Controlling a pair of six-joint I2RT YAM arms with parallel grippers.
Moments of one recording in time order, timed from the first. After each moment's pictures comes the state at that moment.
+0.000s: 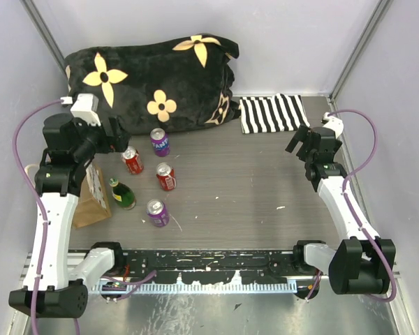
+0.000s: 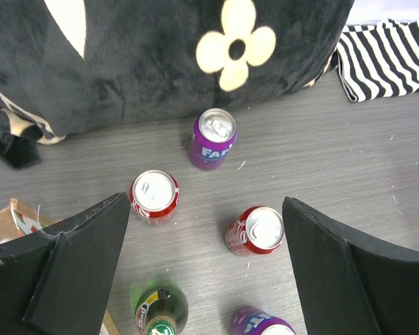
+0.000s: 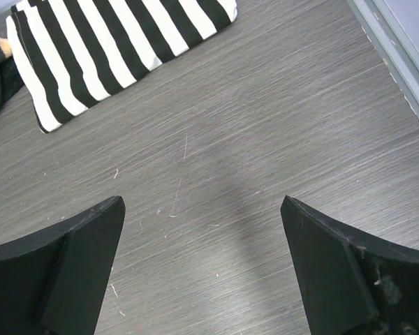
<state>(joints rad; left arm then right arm) -0.02 0.95 1.18 -0.57 0.23 -0.08 -0.01 1.12 0.82 -0.22 0.25 0.37</state>
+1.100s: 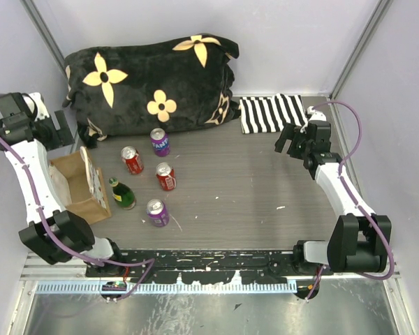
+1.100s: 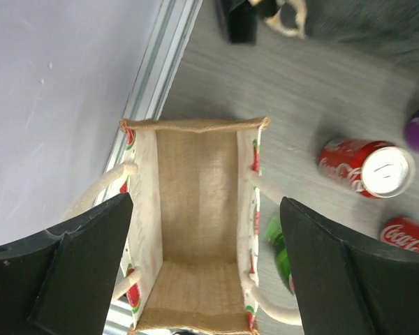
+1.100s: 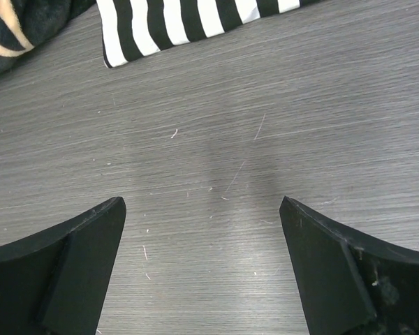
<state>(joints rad) 0.48 1.42 1.63 -1.01 0.09 0.09 -0.02 1.27 0.90 -0.22 -0.07 0.27</state>
